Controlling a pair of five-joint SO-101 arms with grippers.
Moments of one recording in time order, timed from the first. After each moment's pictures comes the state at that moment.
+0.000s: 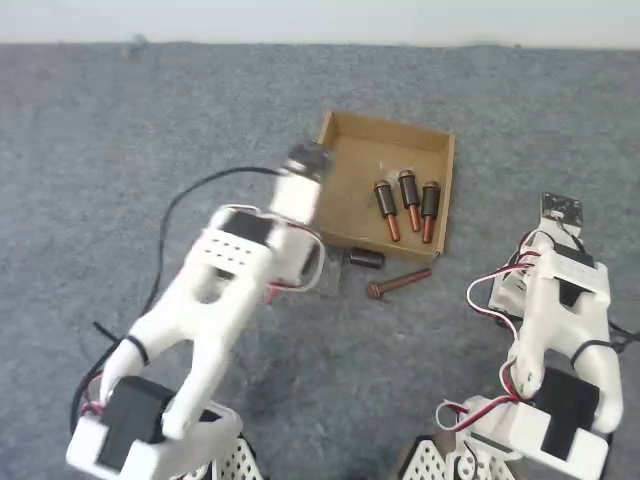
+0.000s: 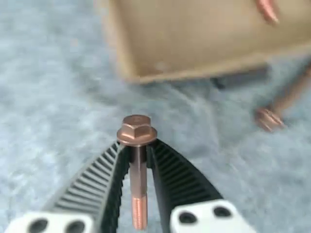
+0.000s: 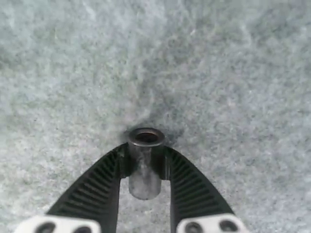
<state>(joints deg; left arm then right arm) 13.3 -11.4 38.5 58.2 3.6 20.6 -7.6 46.2 53.4 6.2</state>
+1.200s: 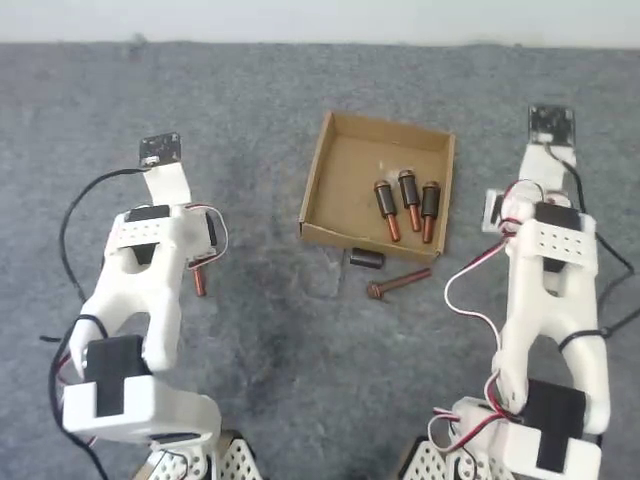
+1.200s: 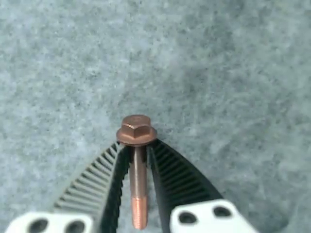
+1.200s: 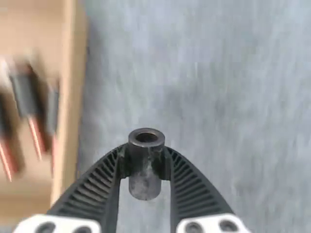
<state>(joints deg) -14.4 1.2 38.5 46.6 9.2 9.8 -11.3 31.9 40.3 6.2</state>
